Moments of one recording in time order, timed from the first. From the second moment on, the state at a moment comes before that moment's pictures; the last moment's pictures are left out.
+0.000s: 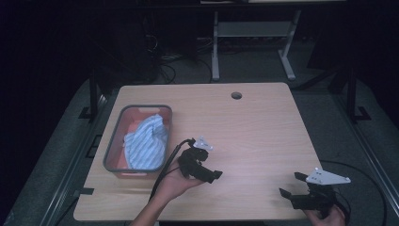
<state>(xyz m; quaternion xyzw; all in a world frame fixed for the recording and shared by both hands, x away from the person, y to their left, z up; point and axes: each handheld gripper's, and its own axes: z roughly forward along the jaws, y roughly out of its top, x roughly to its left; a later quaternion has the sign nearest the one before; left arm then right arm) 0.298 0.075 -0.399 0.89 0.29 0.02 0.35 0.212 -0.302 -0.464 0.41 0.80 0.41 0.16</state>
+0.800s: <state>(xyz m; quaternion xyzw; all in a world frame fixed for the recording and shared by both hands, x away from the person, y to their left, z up) 0.330 0.069 -0.368 0.90 0.28 0.04 0.33 0.213 -0.301 -0.464 0.41 0.80 0.41 0.16</state>
